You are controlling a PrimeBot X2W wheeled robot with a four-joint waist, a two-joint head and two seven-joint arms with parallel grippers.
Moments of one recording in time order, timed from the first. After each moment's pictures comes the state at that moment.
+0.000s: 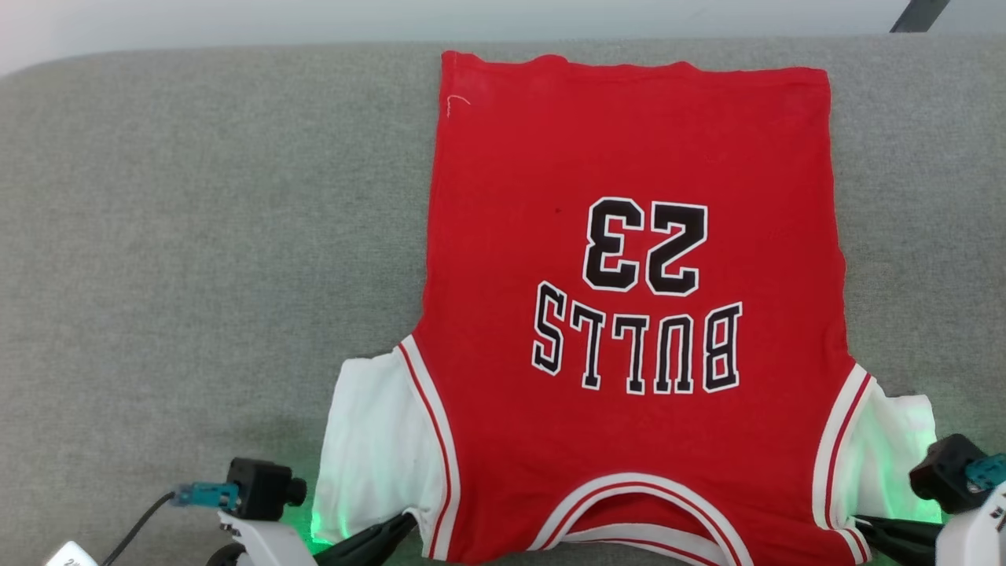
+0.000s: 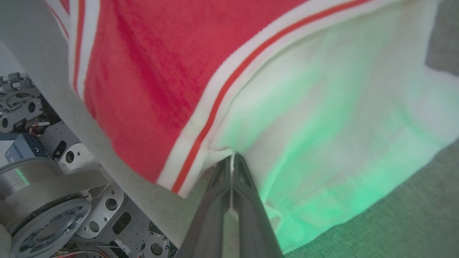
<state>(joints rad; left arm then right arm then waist) -0.50 0.87 -1.27 0.05 -1.51 -0.10 -0.20 -0.52 -1.11 1.19 -0.01 0.97 0.13 0.16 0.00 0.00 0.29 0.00</state>
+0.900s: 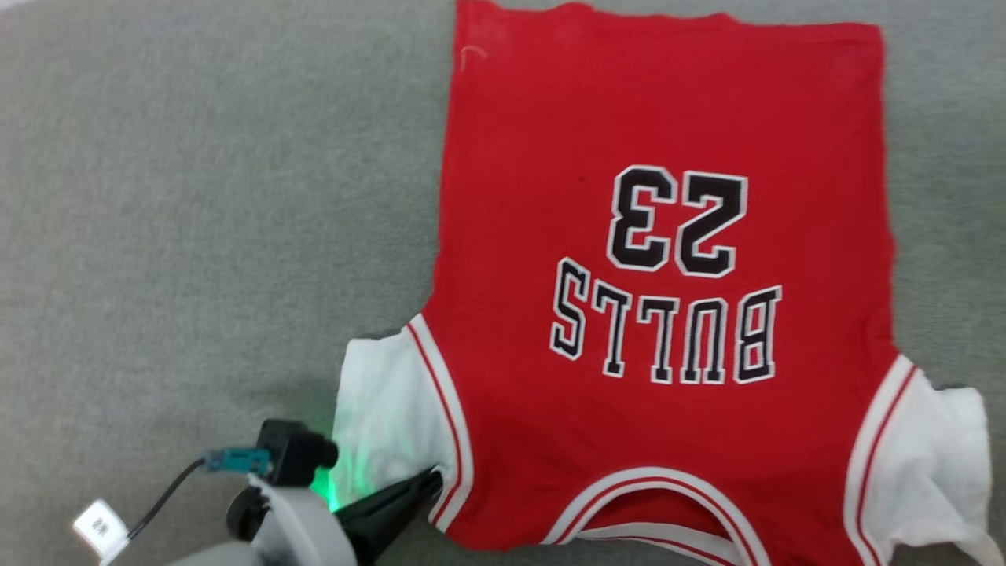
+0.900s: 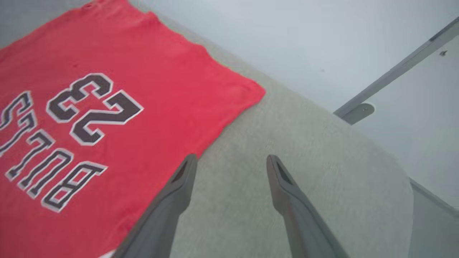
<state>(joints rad) -0.58 0.79 -1.27 0.11 -1.36 -0.10 -0.21 -0.85 -1.24 0.82 -0.01 1.07 0.13 0.25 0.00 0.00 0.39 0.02</state>
